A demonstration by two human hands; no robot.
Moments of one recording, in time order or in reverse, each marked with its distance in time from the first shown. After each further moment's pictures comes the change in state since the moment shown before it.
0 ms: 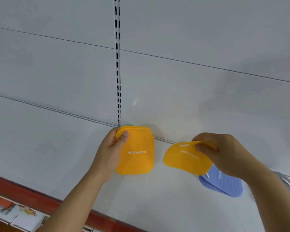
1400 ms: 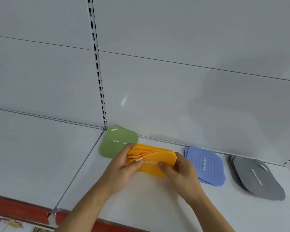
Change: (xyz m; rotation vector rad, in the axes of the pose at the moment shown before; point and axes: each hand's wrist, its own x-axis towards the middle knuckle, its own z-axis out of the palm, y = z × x) left_hand -0.028 -0.028 0.043 0.037 -0.420 0.119; right_hand -0.037 -0.019 0.118 0.712 0.254 0.213
